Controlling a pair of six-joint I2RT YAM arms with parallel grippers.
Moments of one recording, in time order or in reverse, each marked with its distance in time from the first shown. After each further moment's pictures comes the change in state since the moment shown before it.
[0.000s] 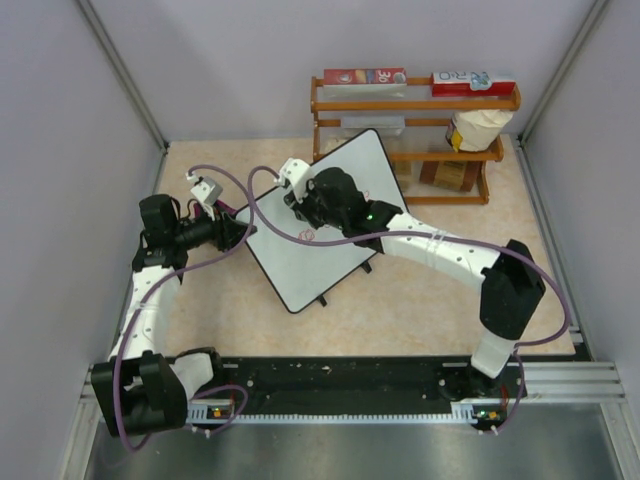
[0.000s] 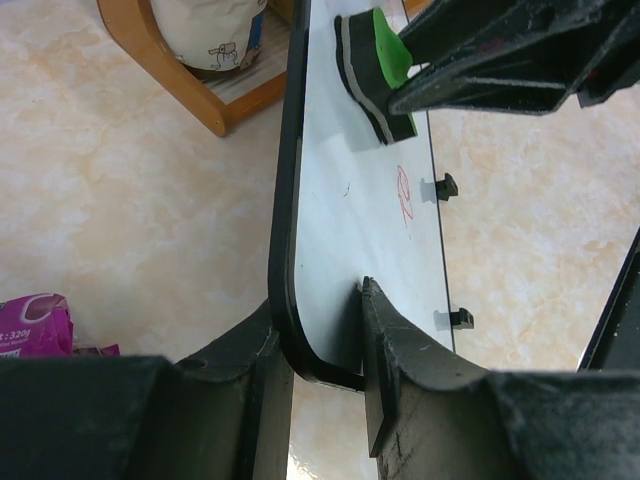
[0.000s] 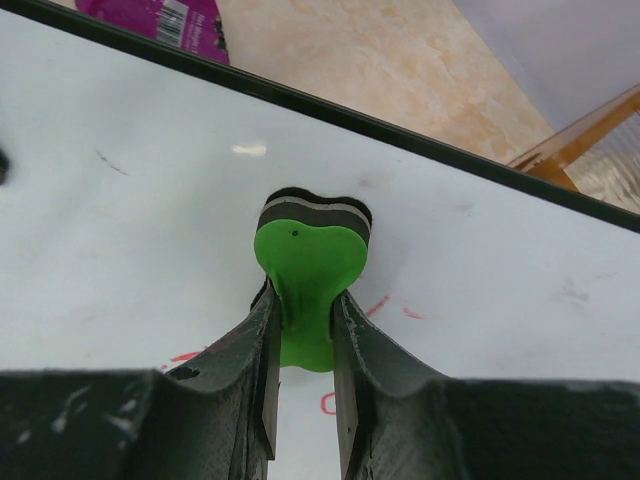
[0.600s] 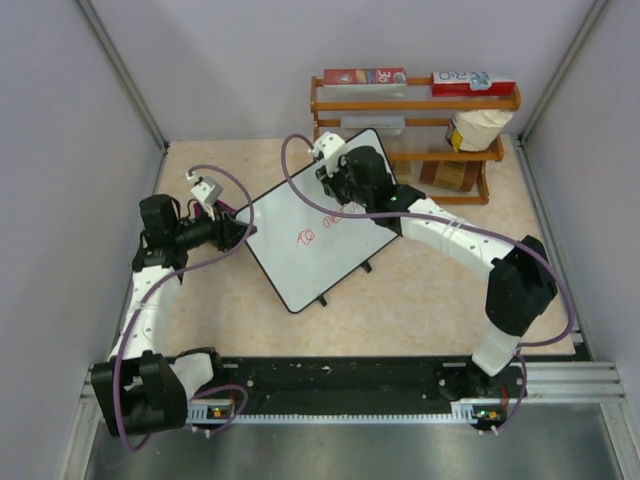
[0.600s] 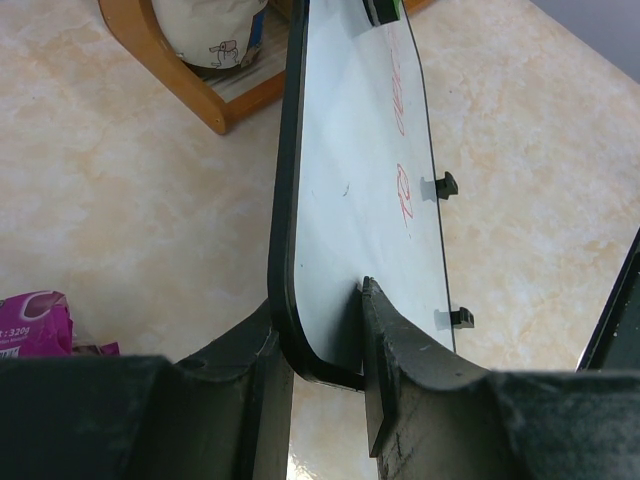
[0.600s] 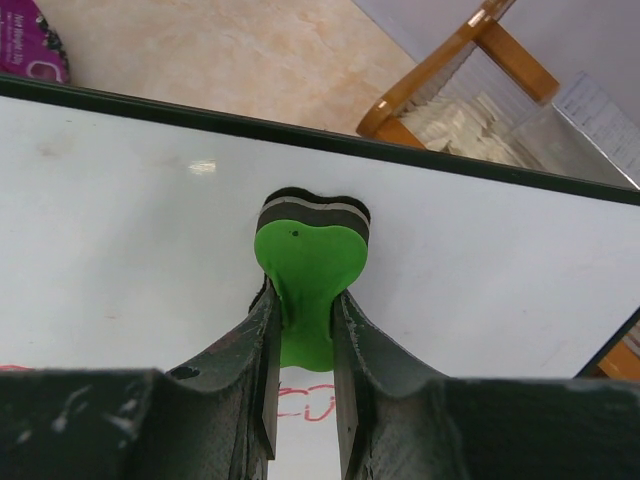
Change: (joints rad) left arm 0.000 0.000 0.000 -0.003 -0.005 -0.001; right arm -0.185 -0.030 -0.043 0.050 -0.011 -0.002
